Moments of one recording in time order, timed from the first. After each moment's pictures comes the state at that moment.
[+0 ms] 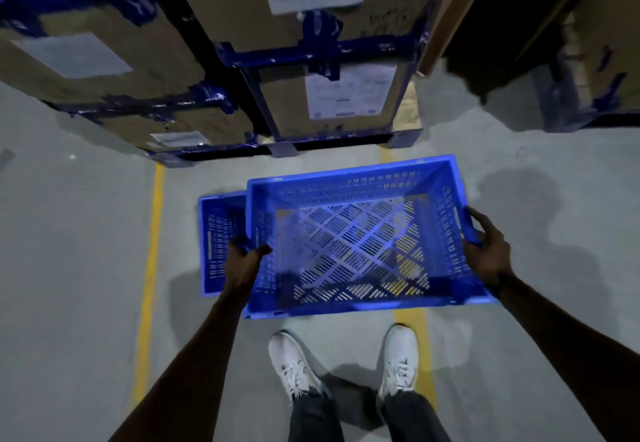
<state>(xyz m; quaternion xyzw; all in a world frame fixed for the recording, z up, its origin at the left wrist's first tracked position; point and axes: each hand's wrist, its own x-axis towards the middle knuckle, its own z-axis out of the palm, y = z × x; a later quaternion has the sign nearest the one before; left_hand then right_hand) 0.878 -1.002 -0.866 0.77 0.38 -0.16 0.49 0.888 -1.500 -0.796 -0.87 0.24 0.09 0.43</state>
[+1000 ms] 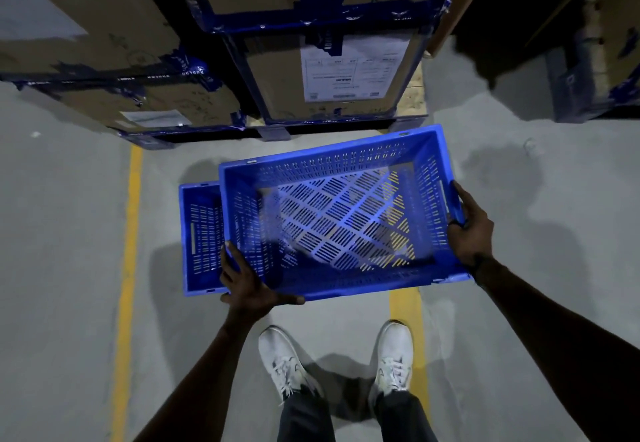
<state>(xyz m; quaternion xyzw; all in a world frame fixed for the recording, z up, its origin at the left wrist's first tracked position) 0.848 -1.061 -0.826 0.86 0.24 -0.31 0.31 0.937 -1.472 -0.839 -0.88 0.19 0.03 0.44</state>
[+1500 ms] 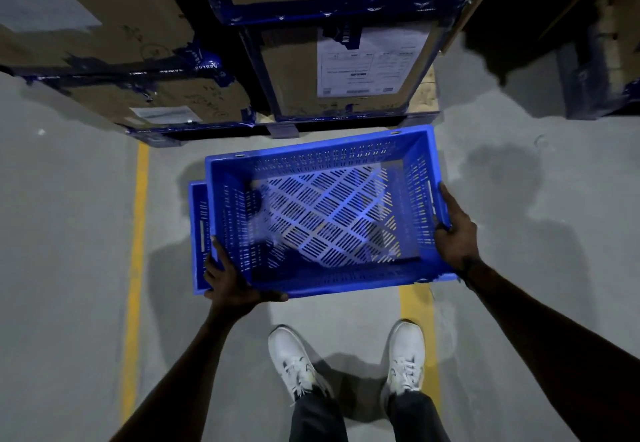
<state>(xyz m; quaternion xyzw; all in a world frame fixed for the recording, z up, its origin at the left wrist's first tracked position) 0.850 -1.004 -0.826 0.87 0.27 -0.29 0.30 0.927 -1.411 -0.838 -0.89 0.16 0.08 0.43</state>
